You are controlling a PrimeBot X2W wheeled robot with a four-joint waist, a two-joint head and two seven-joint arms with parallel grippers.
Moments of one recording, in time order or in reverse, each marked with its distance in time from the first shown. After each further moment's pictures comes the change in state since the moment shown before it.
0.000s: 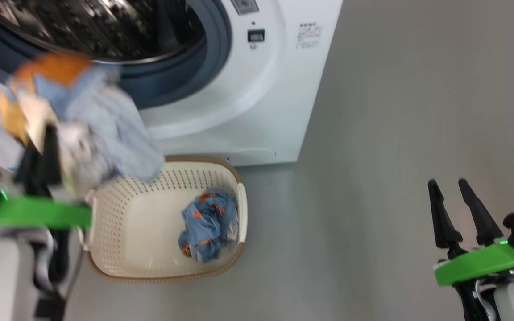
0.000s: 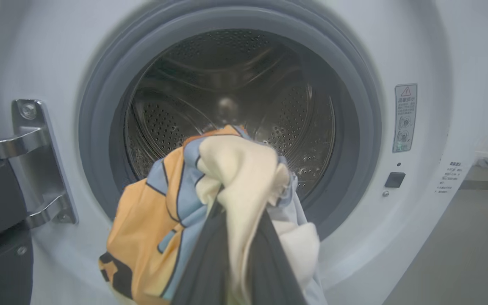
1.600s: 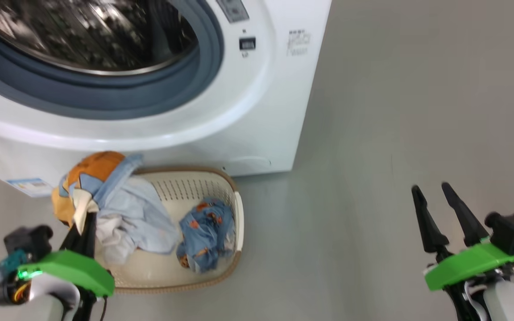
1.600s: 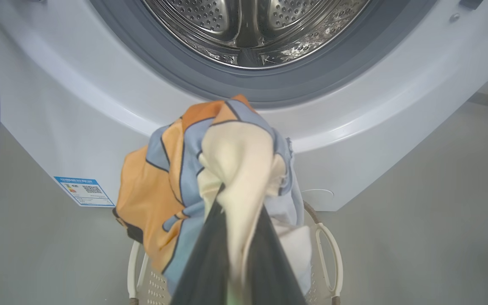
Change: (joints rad) left arm 0.034 0.058 -0.227 0.415 -0.186 0.000 0.004; right arm -0.044 -0.026 0.084 0.063 -0.003 0.000 0.000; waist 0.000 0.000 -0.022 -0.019
